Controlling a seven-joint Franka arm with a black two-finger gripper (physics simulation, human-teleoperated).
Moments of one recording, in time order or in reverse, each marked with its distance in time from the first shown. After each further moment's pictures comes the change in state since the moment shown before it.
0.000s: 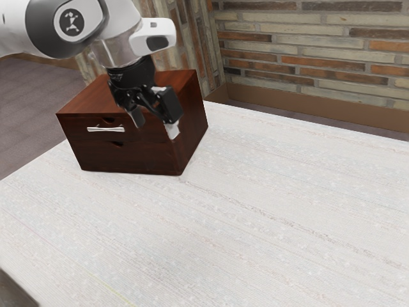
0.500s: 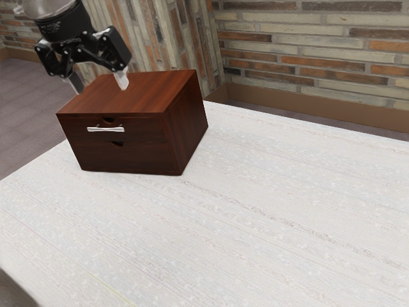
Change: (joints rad) arm 0.081 -0.018 0.022 0.229 -0.006 -0.168 -0.278
